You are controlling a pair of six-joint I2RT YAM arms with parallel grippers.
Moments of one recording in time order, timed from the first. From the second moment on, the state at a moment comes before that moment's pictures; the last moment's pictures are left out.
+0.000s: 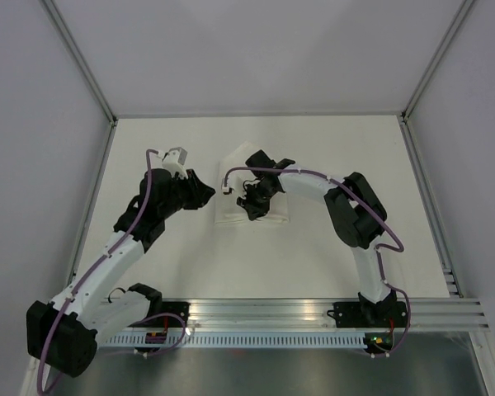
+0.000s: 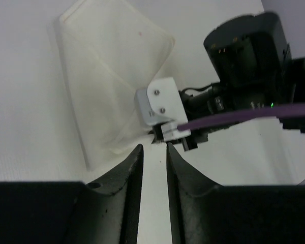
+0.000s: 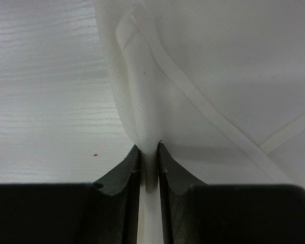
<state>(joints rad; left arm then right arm) -0.36 1.01 0.80 -0.18 0.18 -0.47 0.69 2.11 1.51 -0.61 -0.46 -0.69</state>
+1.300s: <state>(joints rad) -0.89 1.48 0.59 0.32 -0.14 0.41 0.59 2.28 1.76 -0.91 -0.69 -0.69</state>
